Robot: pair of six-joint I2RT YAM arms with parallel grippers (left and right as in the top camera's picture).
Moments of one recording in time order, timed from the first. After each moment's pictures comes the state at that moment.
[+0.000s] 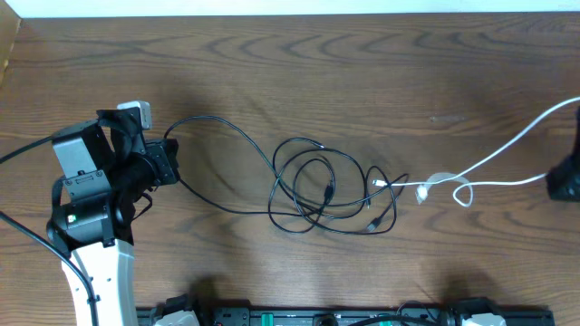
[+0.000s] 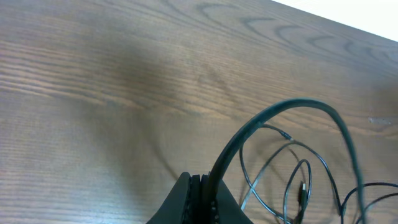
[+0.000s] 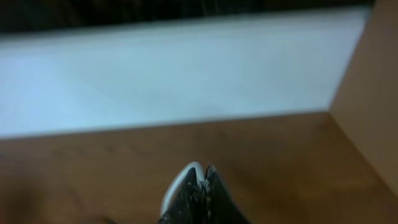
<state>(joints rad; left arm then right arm) 0.28 1.04 1.04 -0.81 0.44 -0.03 0.12 1.03 1.91 -1.20 0.19 0.13</state>
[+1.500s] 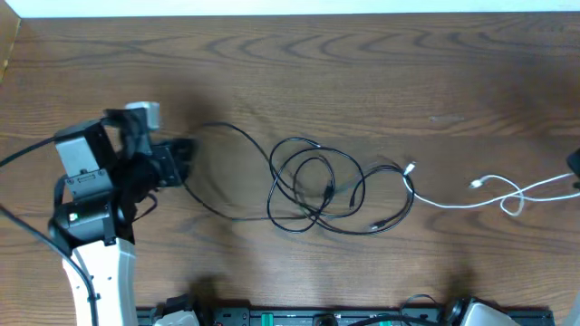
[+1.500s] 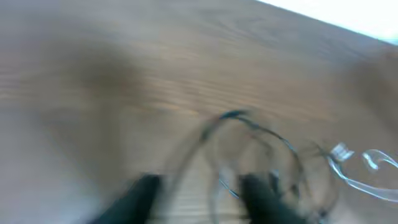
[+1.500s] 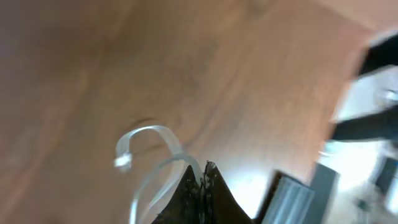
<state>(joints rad) 0.27 1.05 1.04 -0.82 0.54 -0.01 -0.41 1.33 1.54 -1.38 0.43 0.60</state>
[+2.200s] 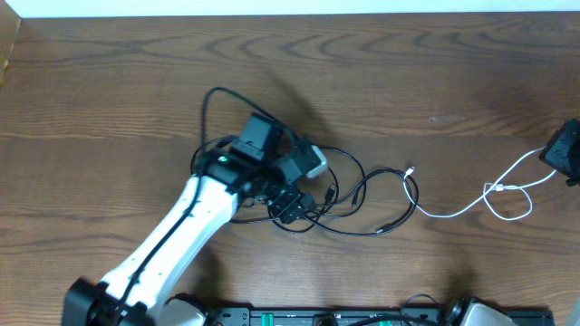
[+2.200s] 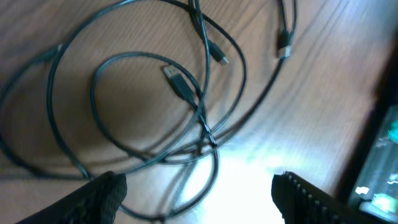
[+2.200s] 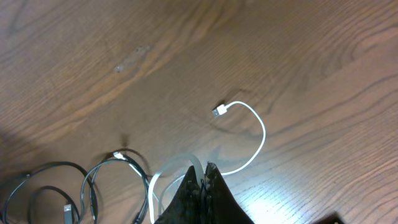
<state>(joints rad) -0.51 1.44 1.04 -0.80 0.43 0.44 -0.43 1.31 1.53 -1.31 -0.05 0.19</state>
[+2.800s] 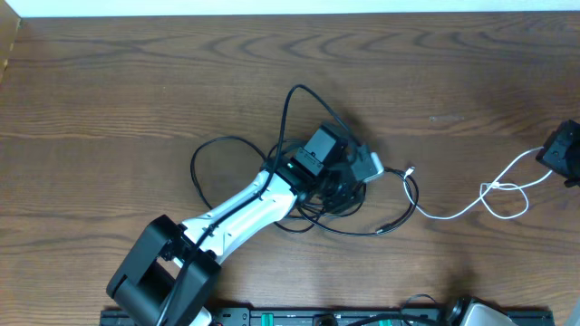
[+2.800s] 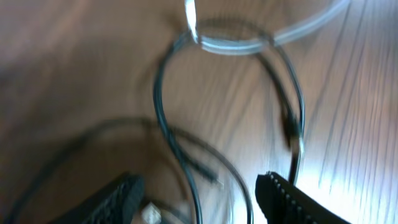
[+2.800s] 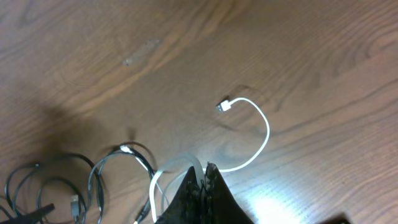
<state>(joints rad) -0.73 1.69 1.04 -0.32 0.38 0.37 -0.43 1.31 1.53 -1.32 -0.09 0.17</state>
